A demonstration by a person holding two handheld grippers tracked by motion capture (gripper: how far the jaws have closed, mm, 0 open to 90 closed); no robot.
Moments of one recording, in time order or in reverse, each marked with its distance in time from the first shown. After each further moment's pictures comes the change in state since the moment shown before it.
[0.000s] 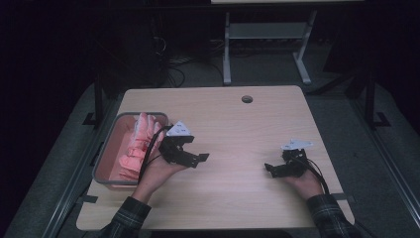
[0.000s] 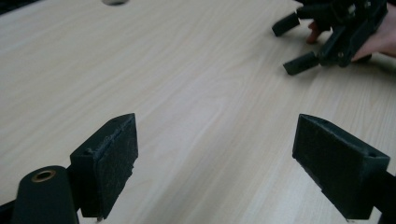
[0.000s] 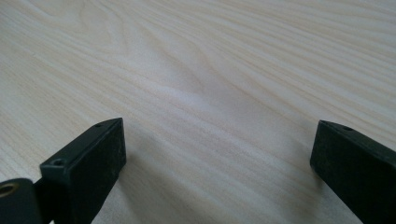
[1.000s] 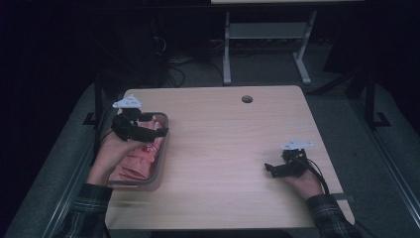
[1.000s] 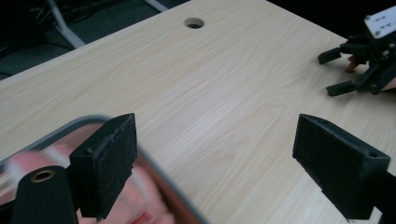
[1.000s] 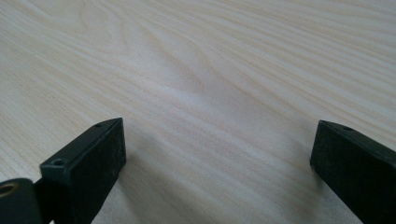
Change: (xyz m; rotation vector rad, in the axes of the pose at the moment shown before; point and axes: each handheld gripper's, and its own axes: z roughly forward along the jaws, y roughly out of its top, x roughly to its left) left arm 0.068 0.021 -0.102 -0.040 0.113 -0.081; right arm 0.000 0.000 0.000 0.000 -0.001 -0.002
